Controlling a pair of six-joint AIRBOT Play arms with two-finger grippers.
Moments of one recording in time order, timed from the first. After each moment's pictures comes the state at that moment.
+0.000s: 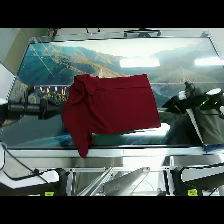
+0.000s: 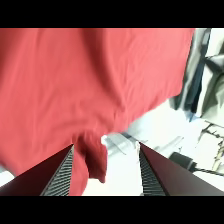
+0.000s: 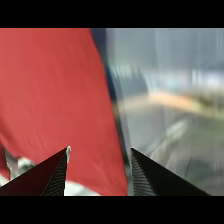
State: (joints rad) left arm 0.53 -1.41 1.00 0.70 -1.55 -1.06; right arm -0.39 -1.65 1.06 -0.74 1.32 1.05
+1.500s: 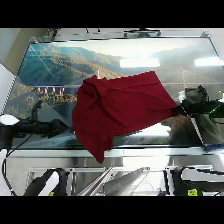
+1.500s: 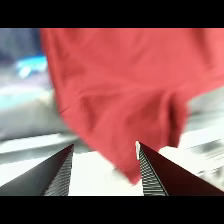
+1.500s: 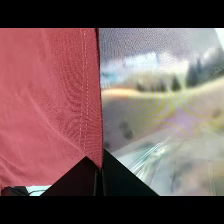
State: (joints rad) left arm 0.32 -0.97 0.68 1.01 -1.39 -1.31; right arm -0.52 -1.47 0.93 -0.76 1.21 1.05
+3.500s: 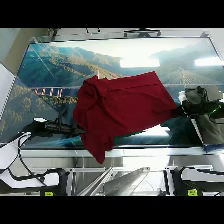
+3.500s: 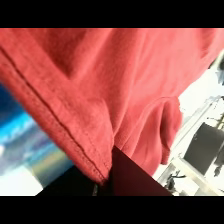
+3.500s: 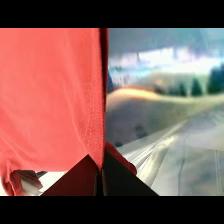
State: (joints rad) left arm 0.24 -1.47 0.57 0.60 -1.23 -0.87; right arm -0.52 -1.47 0.93 -0.76 1.29 1.03
